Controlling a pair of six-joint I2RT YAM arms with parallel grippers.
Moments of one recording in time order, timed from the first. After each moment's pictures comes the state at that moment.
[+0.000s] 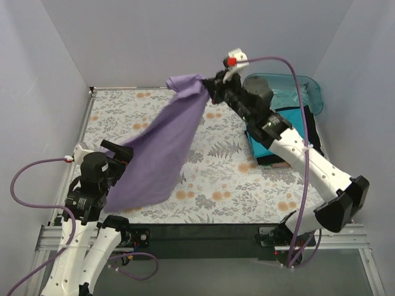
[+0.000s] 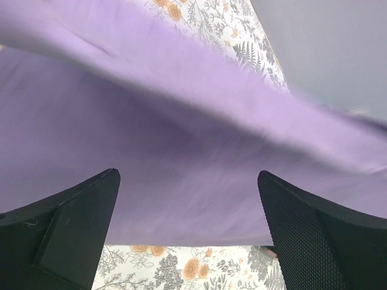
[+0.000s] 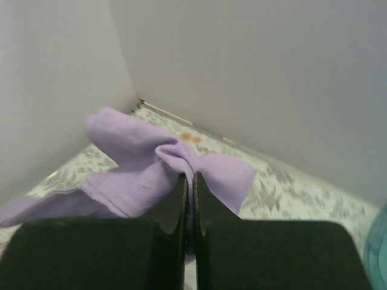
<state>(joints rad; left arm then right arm) -0.20 0.55 0.82 -0.79 -0.25 -1.07 0.74 1.48 1.62 -0.02 0.02 0.08</state>
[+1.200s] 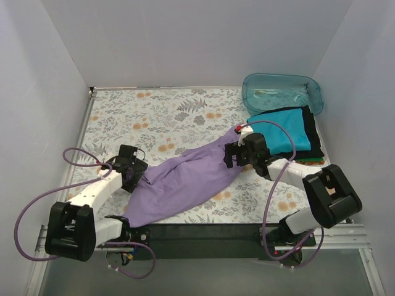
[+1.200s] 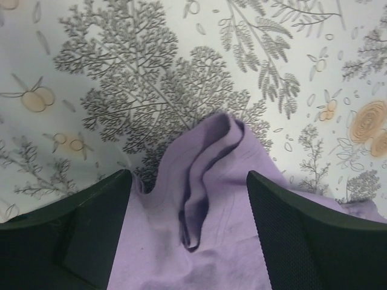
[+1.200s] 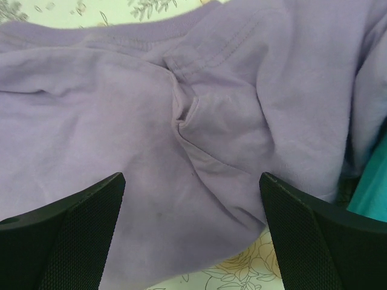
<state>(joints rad) -0.19 1.17 0.56 -0.53 -0.25 -1.22 0.49 1.43 0.60 0.20 -0.07 0.15</state>
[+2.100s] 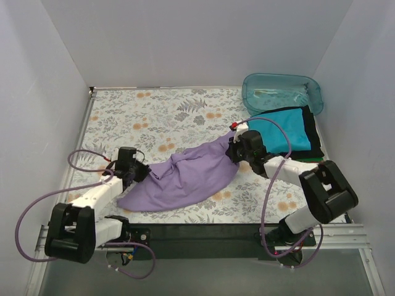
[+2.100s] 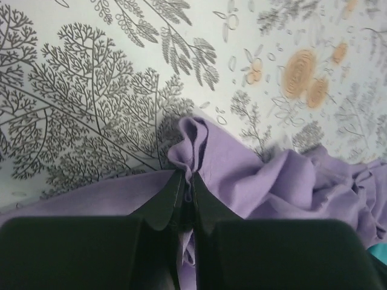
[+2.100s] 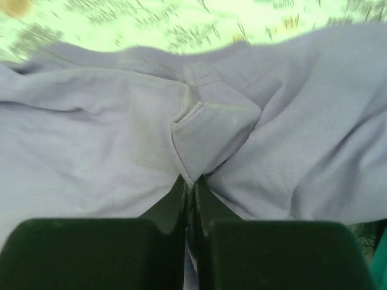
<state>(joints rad) -0.19 1.22 0.46 -0.16 -0.06 -1.14 0.52 1.55 0.66 0.28 -0.11 0.15</state>
